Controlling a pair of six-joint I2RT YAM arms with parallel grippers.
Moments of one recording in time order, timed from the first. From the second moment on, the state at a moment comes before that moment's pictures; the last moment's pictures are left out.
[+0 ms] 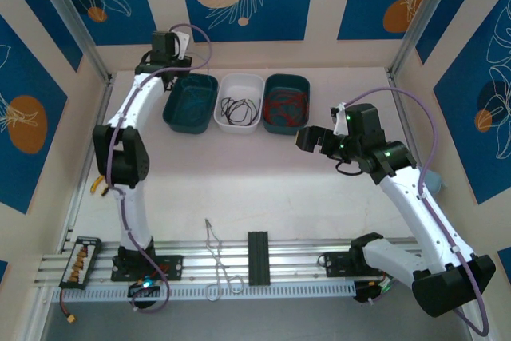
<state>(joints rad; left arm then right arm) -0.14 2.14 2.02 -0.51 -0.08 0.19 0.33 1.02 1.07 -0.81 -0.26 0.53</state>
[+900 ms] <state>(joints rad) -0.10 2.33 2.17 -0.92 -0.13 -0.05 0.33 1.02 1.05 -0.80 -0.28 0.54</state>
